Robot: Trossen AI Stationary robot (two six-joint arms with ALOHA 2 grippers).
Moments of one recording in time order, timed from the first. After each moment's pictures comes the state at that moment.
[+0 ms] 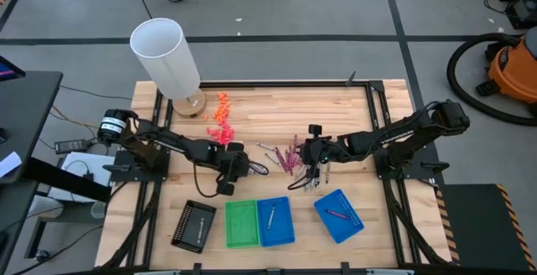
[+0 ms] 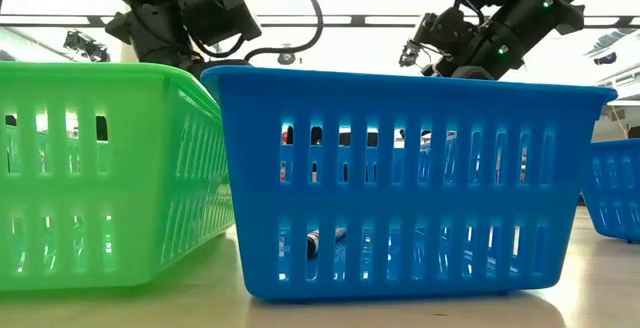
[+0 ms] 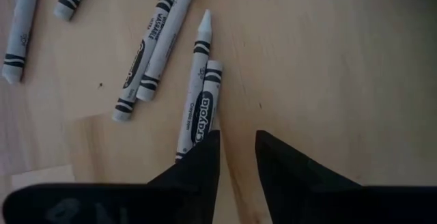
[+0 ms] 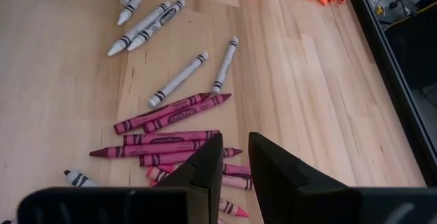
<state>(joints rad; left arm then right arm) -0.12 1.61 0.81 -0.32 -0.06 0.12 0.12 1.40 0.67 -0.04 0.42 -0.12</state>
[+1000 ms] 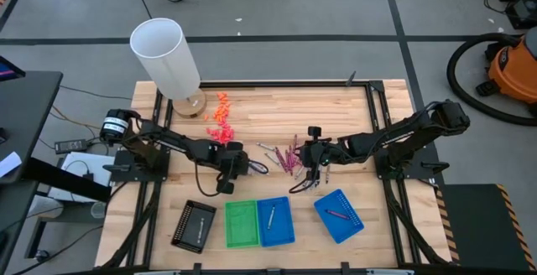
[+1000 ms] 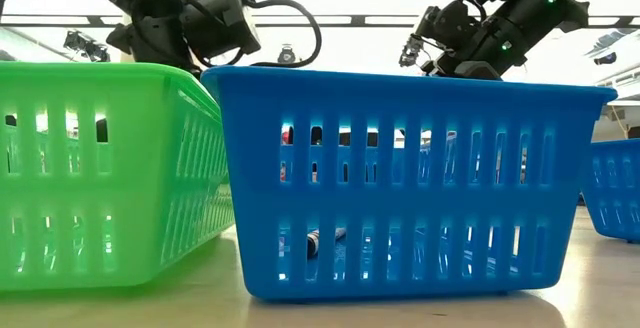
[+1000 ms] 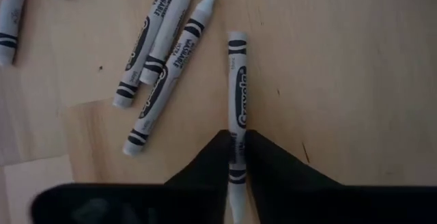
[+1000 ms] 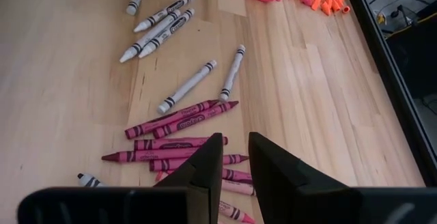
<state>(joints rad) -0.11 1.64 0.78 -0.31 -0.06 0.11 0.14 1.40 0.68 -0.02 0.42 -0.13</state>
